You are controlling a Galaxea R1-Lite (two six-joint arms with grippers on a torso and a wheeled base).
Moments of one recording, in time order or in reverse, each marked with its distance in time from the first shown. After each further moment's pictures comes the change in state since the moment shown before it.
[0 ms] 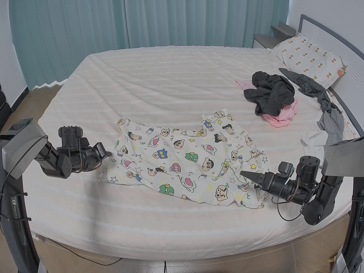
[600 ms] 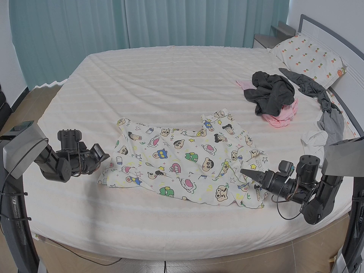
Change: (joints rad) left arm 0.009 0.012 0.036 -0.059 0.019 -0.159; right arm 0.001 -0.002 -0.009 0.000 -0.016 0.007
